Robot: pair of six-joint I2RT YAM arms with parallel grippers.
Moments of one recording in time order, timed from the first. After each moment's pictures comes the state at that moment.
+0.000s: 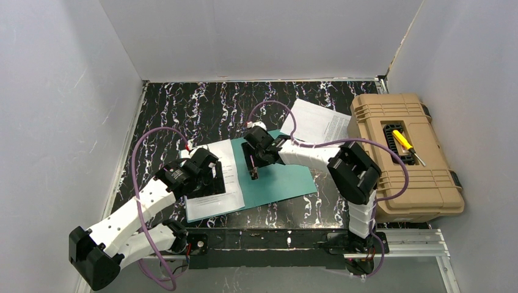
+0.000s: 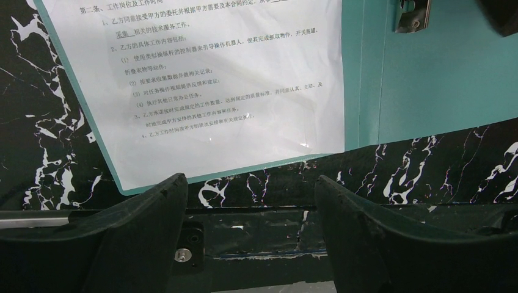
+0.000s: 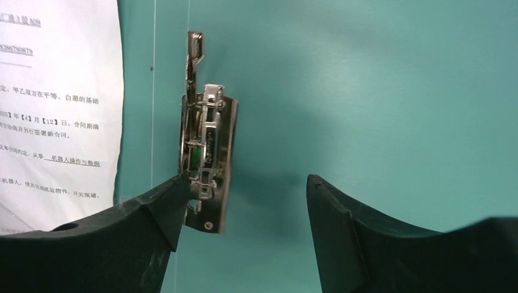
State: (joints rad) left arm -0.69 0.95 0.81 -1.01 -0.19 -0.78; right arm 0.93 1.90 1.31 -0.40 0.20 0.49
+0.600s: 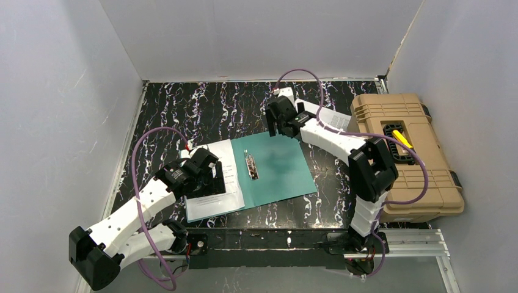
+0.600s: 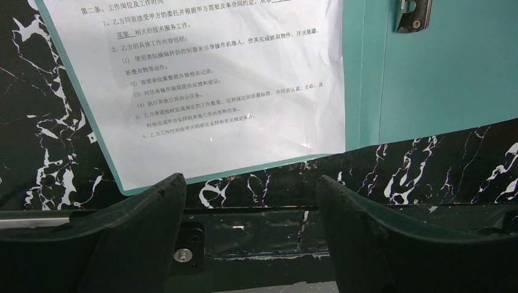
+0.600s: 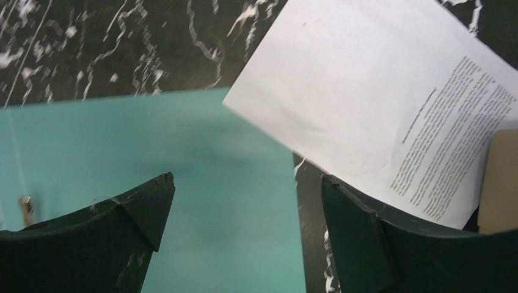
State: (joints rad) left arm -0.69 0.95 0.81 -1.01 -0.20 -0.78; right arm 0.72 1.80 1.38 -0.43 0.48 0.30
